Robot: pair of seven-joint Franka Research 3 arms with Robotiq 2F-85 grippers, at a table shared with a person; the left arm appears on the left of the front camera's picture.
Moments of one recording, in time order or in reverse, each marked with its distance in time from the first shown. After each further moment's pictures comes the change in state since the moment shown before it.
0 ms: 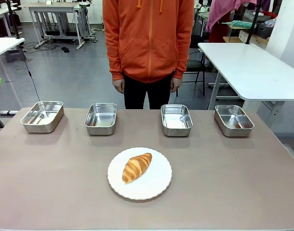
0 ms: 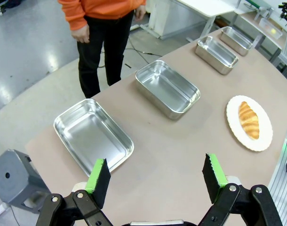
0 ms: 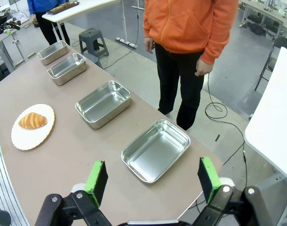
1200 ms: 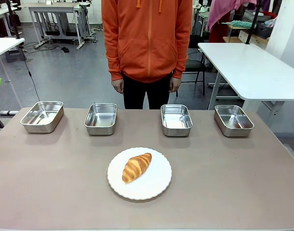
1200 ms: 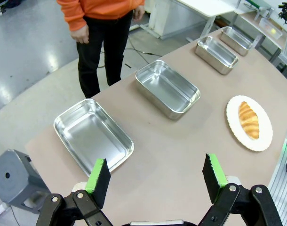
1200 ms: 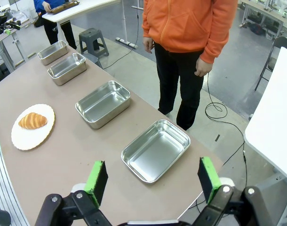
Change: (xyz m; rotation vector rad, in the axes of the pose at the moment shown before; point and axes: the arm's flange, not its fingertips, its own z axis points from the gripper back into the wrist) left arm 0.000 0.000 0.000 0.000 0.000 0.000; right arm 0.000 0.000 0.000 0.000 0.000 0.000
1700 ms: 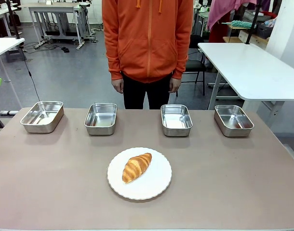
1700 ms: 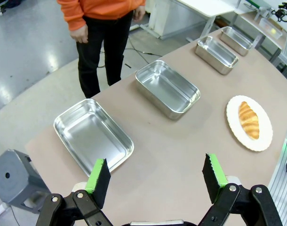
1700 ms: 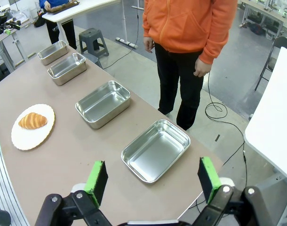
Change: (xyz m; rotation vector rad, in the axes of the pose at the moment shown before) left arm 0.000 0.000 0.000 0.000 0.000 0.000; right arm 0.000 0.000 0.000 0.000 0.000 0.000
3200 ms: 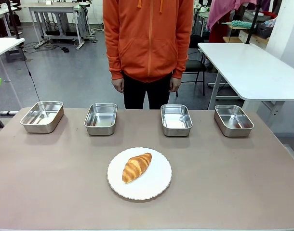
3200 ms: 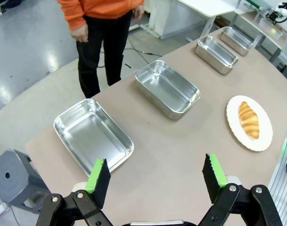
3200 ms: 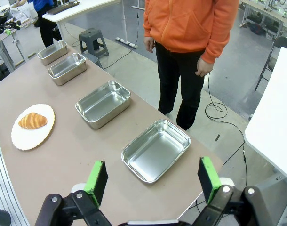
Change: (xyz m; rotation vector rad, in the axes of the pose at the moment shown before) left arm 0.000 0.000 0.000 0.000 0.000 0.000; right arm 0.000 0.000 0.000 0.000 0.000 0.000
